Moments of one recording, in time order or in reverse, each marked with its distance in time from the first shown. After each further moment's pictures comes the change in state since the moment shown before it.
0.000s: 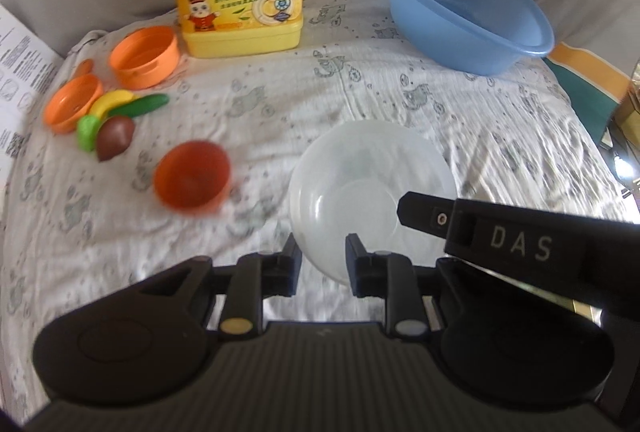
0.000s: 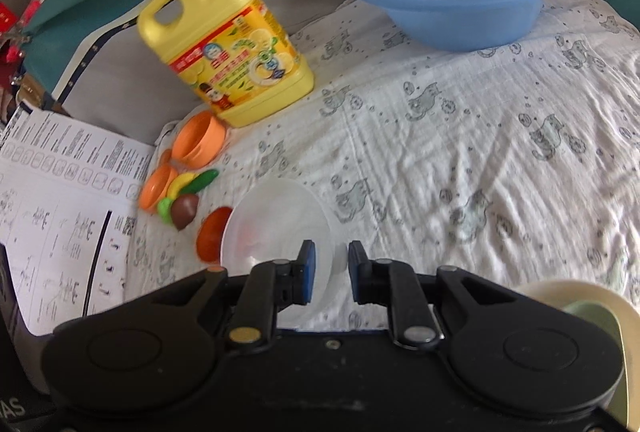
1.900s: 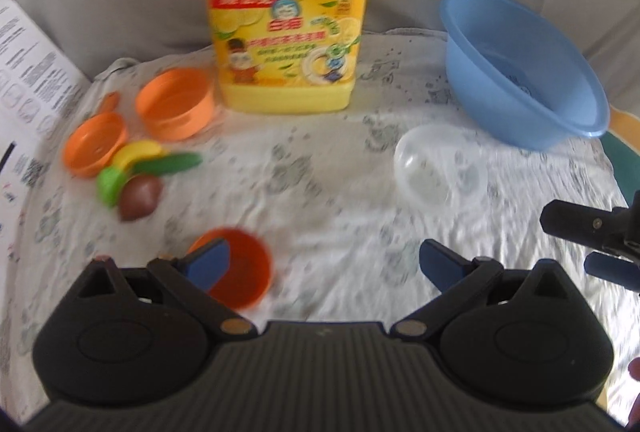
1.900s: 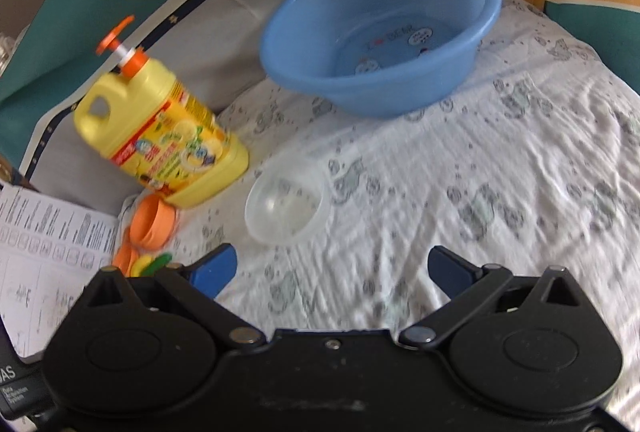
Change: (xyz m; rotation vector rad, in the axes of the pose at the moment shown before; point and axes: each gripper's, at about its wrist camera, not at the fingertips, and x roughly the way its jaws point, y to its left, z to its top) left arm 0.041 0.014 0.074 -0.081 -0.087 0.083; right arm 0.008 -0.072 0.074 0.137 -0.097 -0.065
